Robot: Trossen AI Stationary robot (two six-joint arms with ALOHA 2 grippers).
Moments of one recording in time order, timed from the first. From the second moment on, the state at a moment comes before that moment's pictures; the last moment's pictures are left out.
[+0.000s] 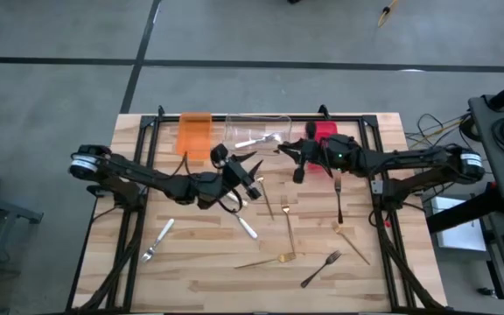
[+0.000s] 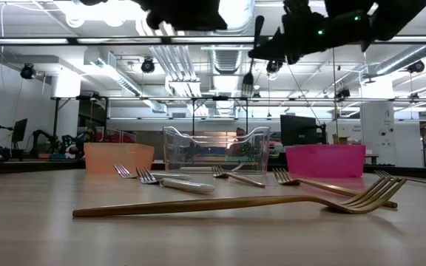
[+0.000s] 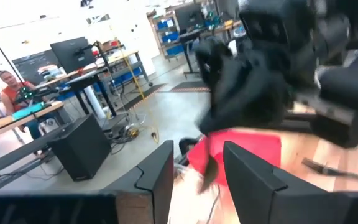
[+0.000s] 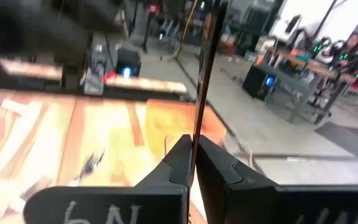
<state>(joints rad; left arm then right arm) -0.17 1.56 0.97 0.57 -0.89 0.25 -0.22 1.22 0.65 0.47 0.08 -0.26</state>
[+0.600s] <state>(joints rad) -0.01 1.28 0.91 0.18 -0.01 -0.09 0.08 1.24 0.65 0.35 0.38 -1.17</state>
